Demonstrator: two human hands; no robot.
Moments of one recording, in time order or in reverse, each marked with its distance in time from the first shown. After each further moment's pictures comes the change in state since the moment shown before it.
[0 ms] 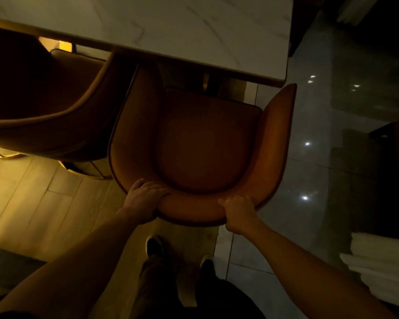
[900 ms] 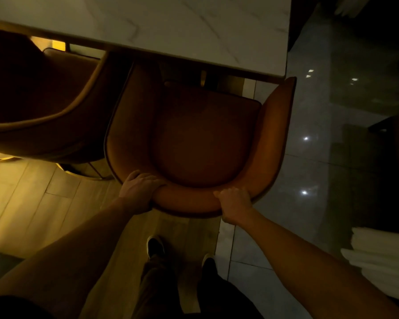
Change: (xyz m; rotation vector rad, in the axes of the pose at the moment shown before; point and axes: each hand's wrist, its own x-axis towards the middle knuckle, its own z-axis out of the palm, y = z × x) left_hand 0.017 -0.025 -0.018 -0.008 0.016 0.036; right_hand 0.030 -0.005 -0.008 -0.020 -0.032 0.018
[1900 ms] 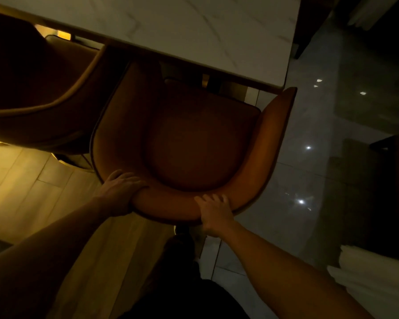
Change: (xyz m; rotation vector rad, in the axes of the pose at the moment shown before) left_hand 0.008 -0.008 0.009 -0.041 -0.026 -0.020; right_hand 0.019 0.017 0.021 0.125 0.011 -0.158
